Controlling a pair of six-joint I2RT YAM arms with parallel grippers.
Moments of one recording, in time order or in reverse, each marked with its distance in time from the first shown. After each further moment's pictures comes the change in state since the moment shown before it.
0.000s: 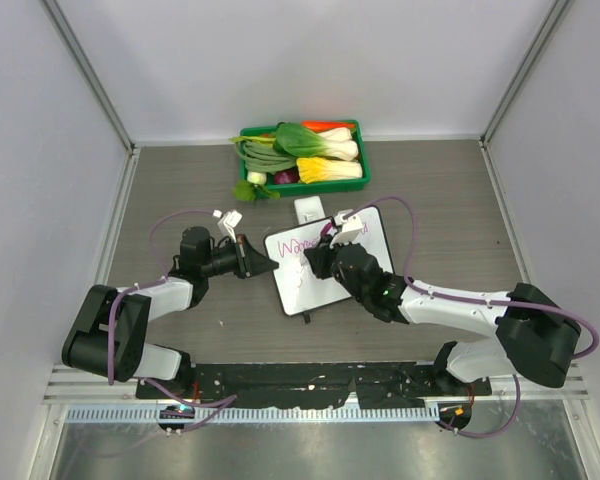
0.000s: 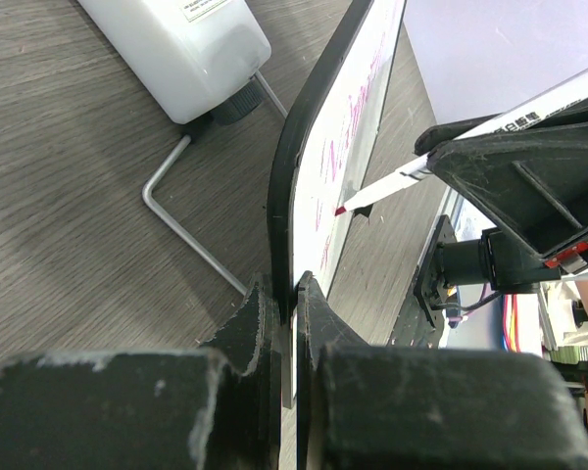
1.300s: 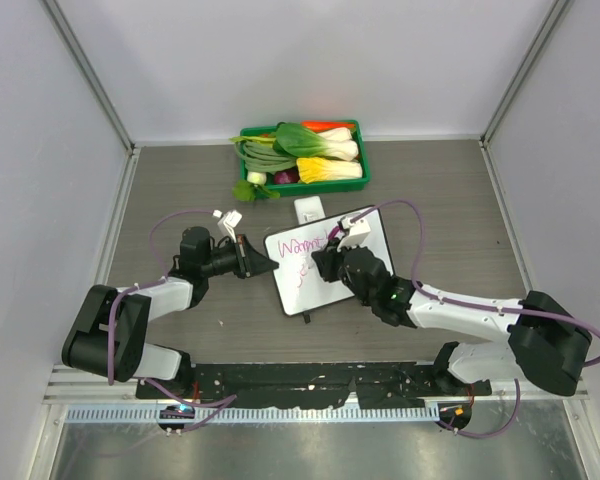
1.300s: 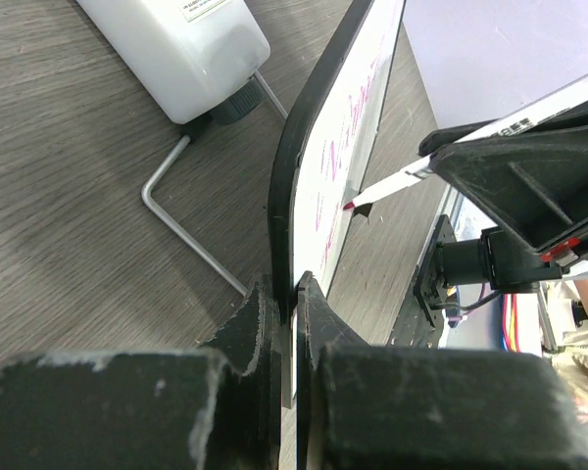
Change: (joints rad) left arm 0.000 0.000 0.000 0.000 0.001 0.000; right arm -0.002 -0.067 -0.052 -0.041 -0.009 0.003
